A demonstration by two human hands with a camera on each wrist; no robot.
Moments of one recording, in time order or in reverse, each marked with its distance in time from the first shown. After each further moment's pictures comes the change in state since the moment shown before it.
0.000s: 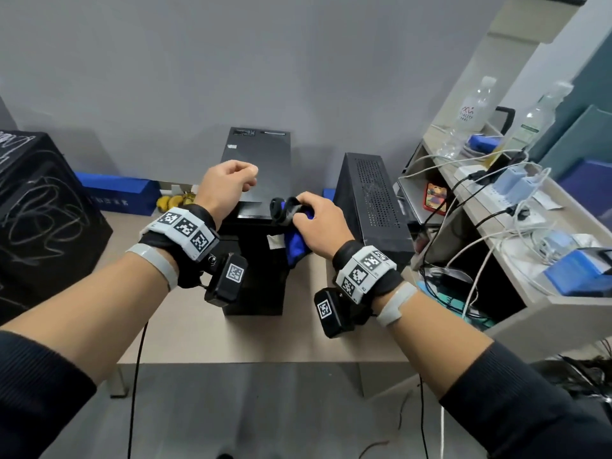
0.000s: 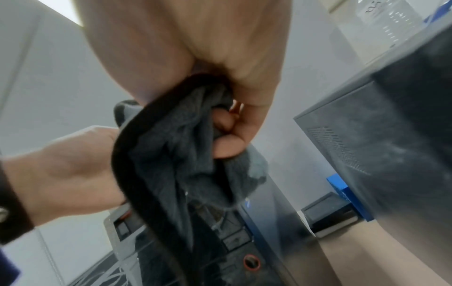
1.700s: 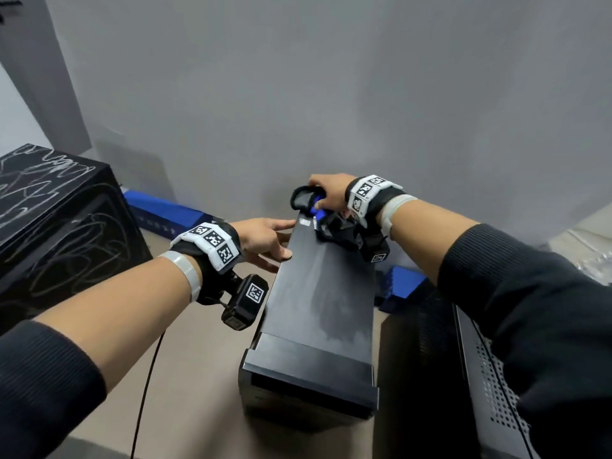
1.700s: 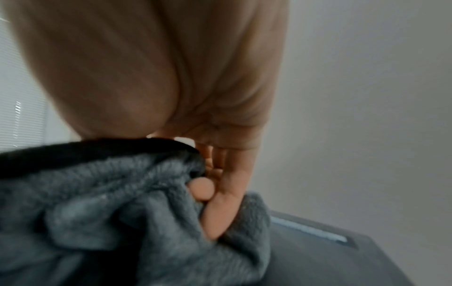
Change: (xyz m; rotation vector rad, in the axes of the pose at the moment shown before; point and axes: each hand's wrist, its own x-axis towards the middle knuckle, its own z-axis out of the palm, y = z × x) left_hand 0.182 -0.052 -0.073 -0.039 -0.434 -0.555; right_hand 0.371 -0.059 0.077 -0.782 -0.576 -0.308
